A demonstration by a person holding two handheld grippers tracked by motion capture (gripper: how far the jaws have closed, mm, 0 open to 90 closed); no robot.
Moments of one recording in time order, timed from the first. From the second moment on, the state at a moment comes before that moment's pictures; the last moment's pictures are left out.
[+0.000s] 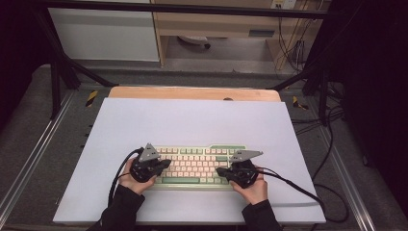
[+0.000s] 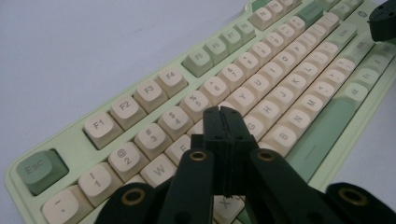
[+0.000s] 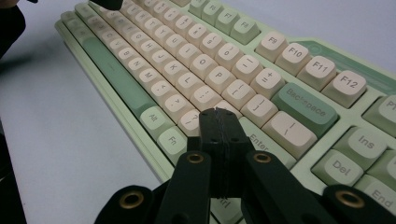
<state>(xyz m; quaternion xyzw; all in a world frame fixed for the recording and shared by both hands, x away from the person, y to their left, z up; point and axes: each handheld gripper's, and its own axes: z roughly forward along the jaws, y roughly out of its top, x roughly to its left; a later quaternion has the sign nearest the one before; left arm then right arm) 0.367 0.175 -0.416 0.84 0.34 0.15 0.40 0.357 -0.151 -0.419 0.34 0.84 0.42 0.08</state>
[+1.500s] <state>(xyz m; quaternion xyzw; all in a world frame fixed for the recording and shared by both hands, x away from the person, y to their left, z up) 0.379 0.179 -0.430 0.84 0.36 0.16 0.38 0.358 -0.150 -0.420 0.34 0.84 0.41 0.08</state>
